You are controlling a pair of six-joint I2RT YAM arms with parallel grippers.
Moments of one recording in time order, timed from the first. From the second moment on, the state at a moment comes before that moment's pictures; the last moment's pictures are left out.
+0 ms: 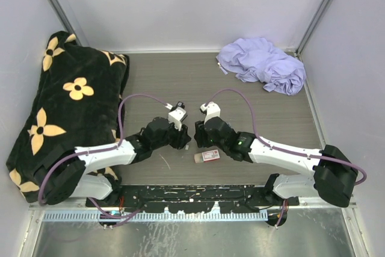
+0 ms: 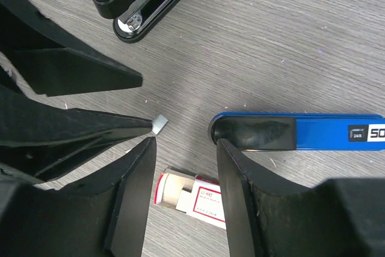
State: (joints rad) left arm -0.86 1.33 0.54 0.32 0.04 -0.22; right arm 0.98 1.22 0.69 -0.10 0.30 0.48
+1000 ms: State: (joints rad) left arm -0.92 1.48 0.66 0.02 -0.13 -0.60; right arm 0.97 1.20 0.66 -0.08 0.31 0.52
